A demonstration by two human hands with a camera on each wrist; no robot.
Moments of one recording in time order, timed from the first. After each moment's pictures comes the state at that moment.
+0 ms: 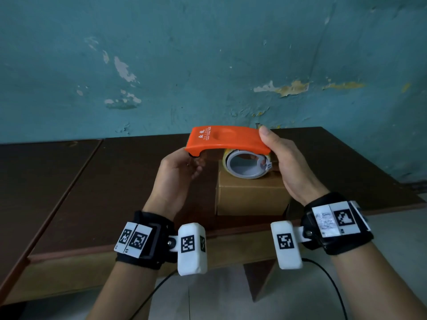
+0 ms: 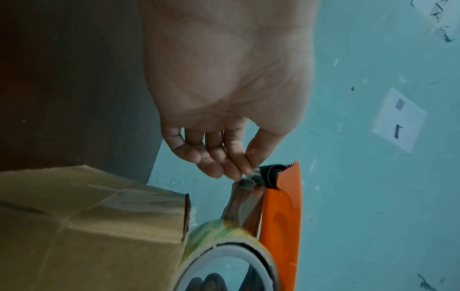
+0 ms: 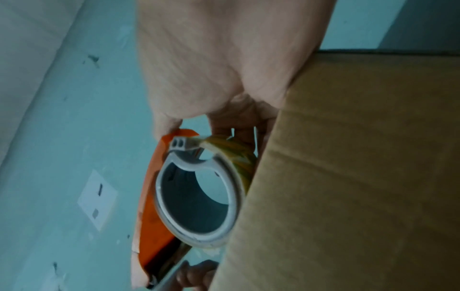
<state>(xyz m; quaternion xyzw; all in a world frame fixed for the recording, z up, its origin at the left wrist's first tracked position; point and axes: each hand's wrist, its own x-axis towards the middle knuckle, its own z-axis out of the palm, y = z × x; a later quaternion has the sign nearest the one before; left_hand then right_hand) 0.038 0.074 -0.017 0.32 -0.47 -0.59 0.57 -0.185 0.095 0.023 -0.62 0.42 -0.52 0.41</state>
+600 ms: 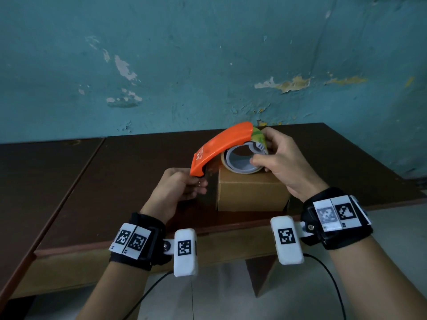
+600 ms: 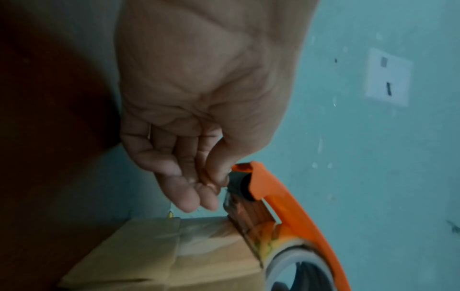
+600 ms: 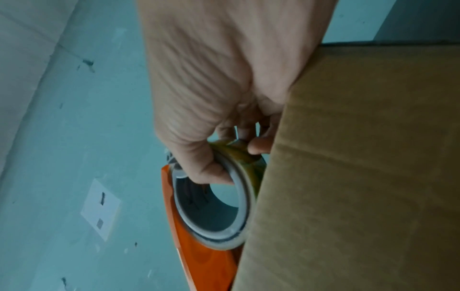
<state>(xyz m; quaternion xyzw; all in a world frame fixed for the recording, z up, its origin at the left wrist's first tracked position) 0.051 0.079 -0.033 0.52 -0.48 -0.57 0.42 -0.184 0.096 0.019 -0.65 0.48 -0.48 0.34</state>
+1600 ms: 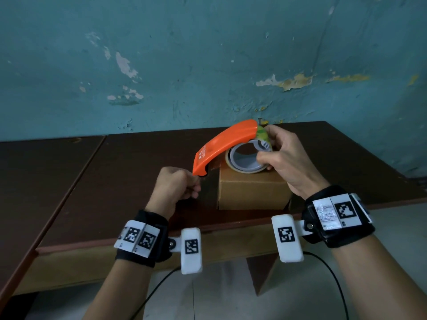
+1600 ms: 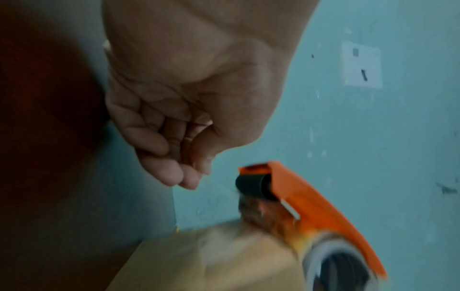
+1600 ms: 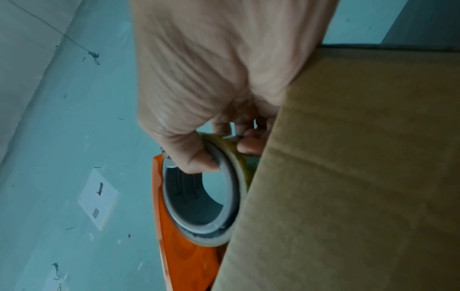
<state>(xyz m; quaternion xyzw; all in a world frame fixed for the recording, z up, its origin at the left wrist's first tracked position) 0.048 0.087 -0.020 0.63 -0.46 -0.50 0.38 -0.184 0.097 0.020 -0.64 0.46 -0.50 0.35</state>
